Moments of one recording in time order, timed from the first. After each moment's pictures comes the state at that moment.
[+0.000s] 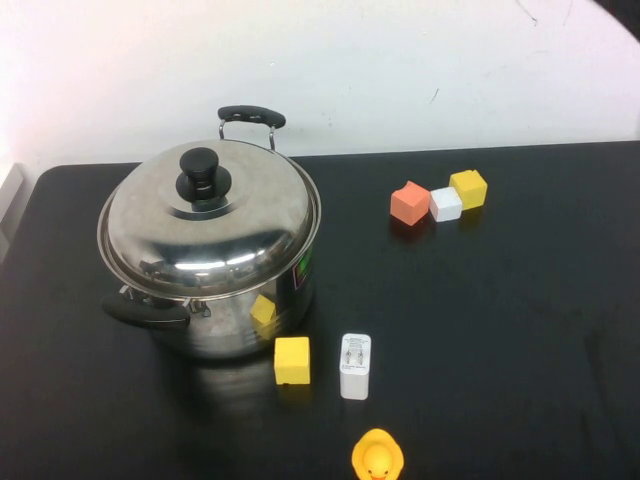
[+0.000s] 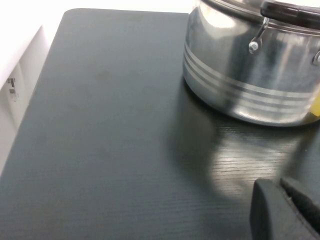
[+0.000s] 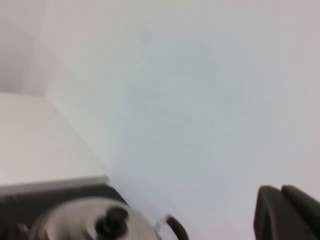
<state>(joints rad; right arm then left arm) 0.40 1.08 -1.13 -1.77 -0.49 1.43 -0.07 -0.01 0.01 -0.11 0.37 -0.02</state>
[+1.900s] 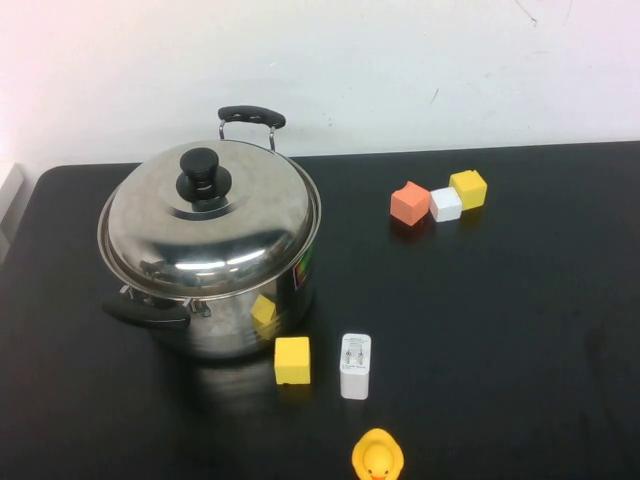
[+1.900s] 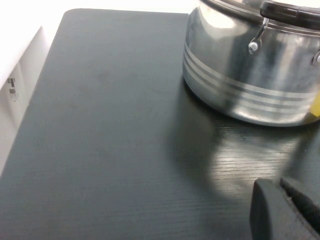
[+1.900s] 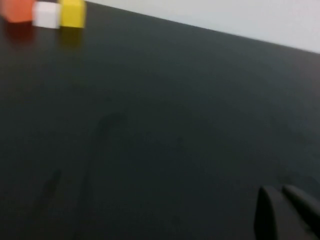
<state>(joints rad) -0.10 -0.01 -0.02 0.04 0.44 -0.29 -0.07 -0.01 0.01 -0.11 0.37 -0.03</state>
